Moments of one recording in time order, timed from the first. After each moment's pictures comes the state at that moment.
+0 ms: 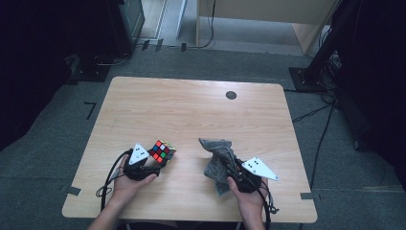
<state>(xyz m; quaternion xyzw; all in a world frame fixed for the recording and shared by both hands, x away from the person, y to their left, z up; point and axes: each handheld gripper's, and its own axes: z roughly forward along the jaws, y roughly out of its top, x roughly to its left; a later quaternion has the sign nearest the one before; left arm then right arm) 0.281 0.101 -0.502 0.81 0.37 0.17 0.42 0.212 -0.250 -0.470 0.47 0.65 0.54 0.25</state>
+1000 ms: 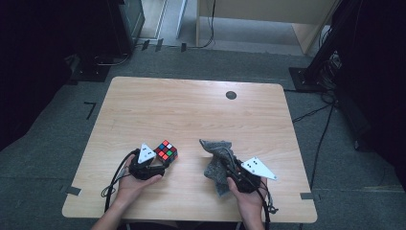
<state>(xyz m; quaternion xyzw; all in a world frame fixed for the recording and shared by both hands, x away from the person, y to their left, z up) 0.284 0.087 -0.510 0.82 0.38 0.18 0.39 0.213 -0.250 -0.475 0.48 0.65 0.54 0.24</state>
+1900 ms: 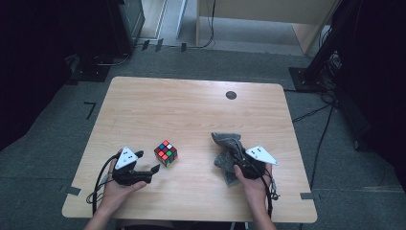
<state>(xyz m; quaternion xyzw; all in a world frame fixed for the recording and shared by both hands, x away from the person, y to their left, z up) 0.262 0.134 -0.489 0.79 0.40 0.16 0.44 0.258 -0.275 -0.497 0.51 0.66 0.48 0.27</state>
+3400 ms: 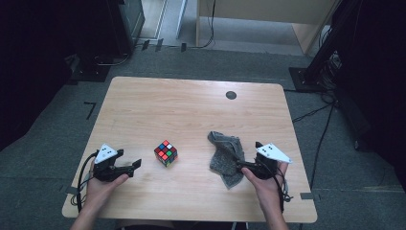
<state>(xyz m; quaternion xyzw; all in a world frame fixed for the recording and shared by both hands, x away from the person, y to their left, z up) 0.269 0.184 -0.487 0.76 0.46 0.17 0.42 0.239 -0.303 -0.455 0.50 0.68 0.47 0.27</state>
